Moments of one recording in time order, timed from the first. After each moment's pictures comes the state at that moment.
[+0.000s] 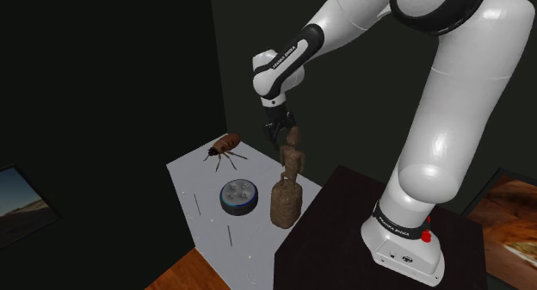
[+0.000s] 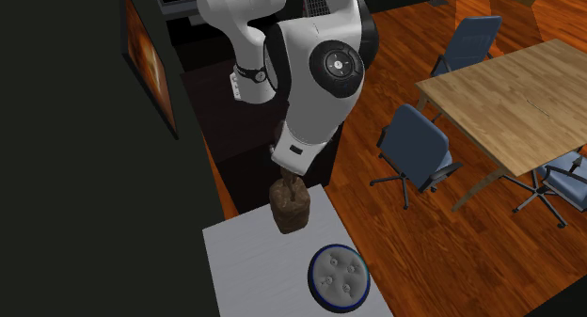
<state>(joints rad) 0.00 0.08 -0.13 -2.29 -0.05 2.07 0.04</state>
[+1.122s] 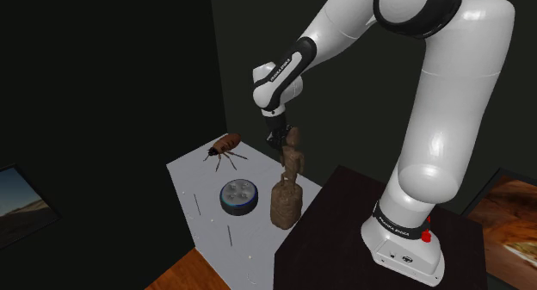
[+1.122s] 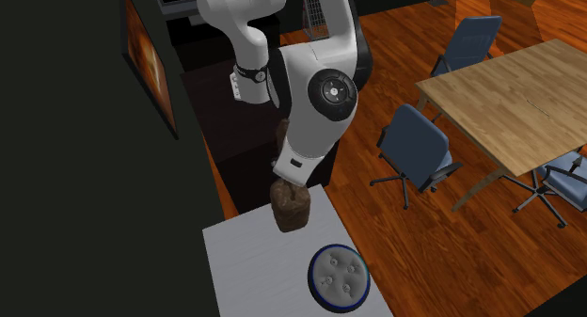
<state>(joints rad) 0.00 0.15 -0.13 -2.31 -0.05 2.17 0.04</state>
